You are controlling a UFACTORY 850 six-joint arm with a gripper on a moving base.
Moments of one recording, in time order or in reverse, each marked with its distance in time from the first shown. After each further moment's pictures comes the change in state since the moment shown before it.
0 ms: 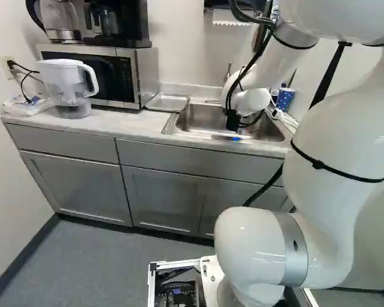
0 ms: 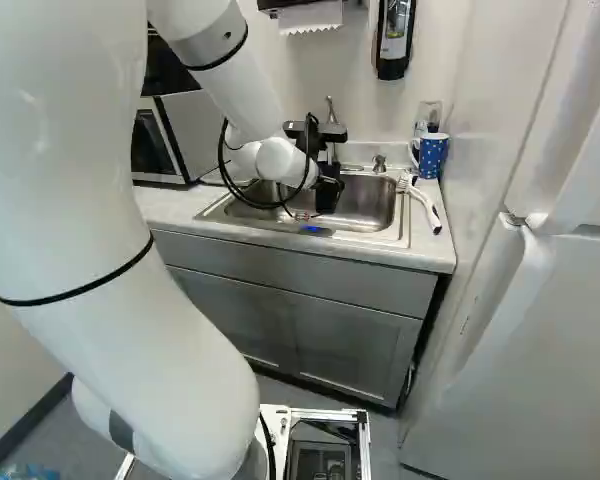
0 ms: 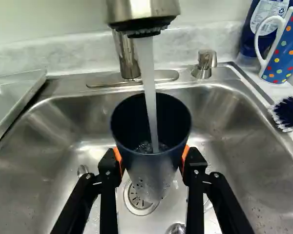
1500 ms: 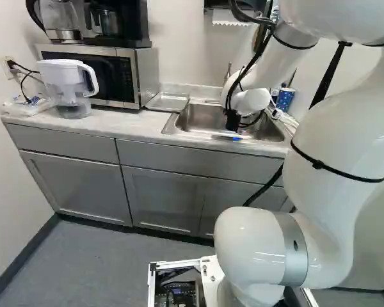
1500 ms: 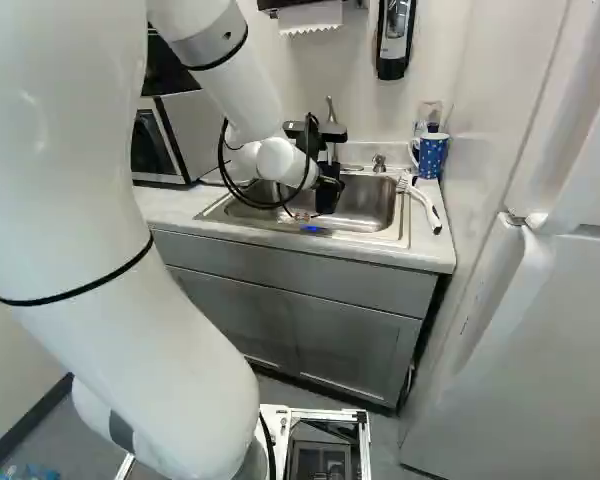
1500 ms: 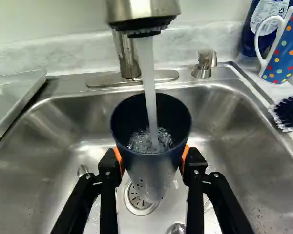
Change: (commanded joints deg) arm 0.0 0.0 0.0 0.0 0.0 0.0
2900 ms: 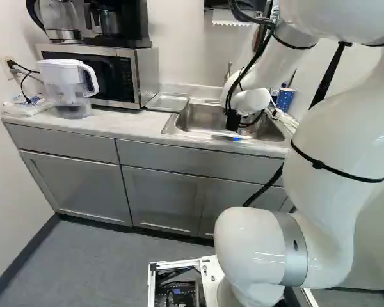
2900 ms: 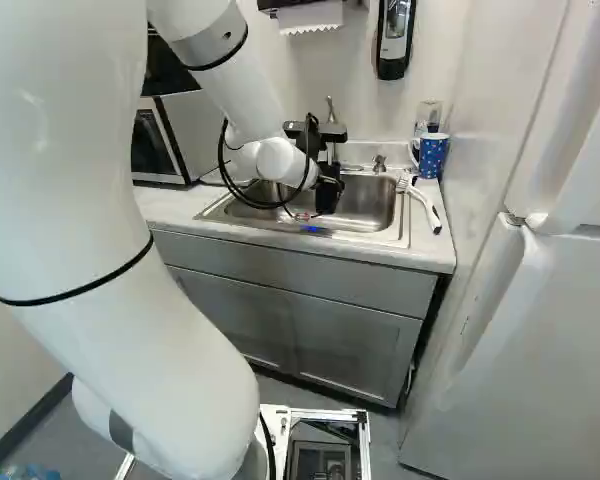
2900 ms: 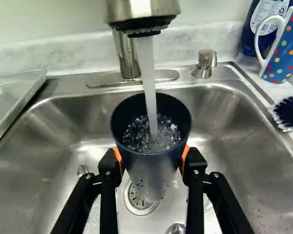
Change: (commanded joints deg) arm 0.0 0.0 0.0 0.0 0.0 0.0
